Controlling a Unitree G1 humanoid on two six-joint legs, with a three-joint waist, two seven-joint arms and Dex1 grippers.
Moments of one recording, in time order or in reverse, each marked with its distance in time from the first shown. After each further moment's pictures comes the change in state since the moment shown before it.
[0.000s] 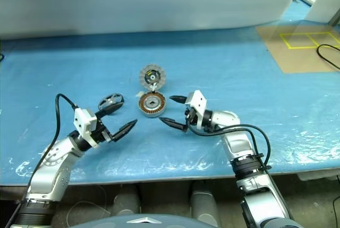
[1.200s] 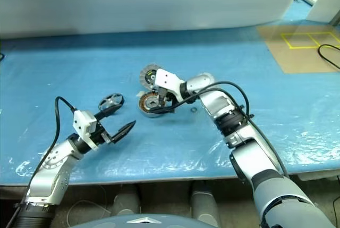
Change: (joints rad) left arm 0.033 -0.003 0.001 -0.005 0.010 -0.002 0.041; right arm -0.519 -0.017 0.281 0.178 -0.229 0.330 0.126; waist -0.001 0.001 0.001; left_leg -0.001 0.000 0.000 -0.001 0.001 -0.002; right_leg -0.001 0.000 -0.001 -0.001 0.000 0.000
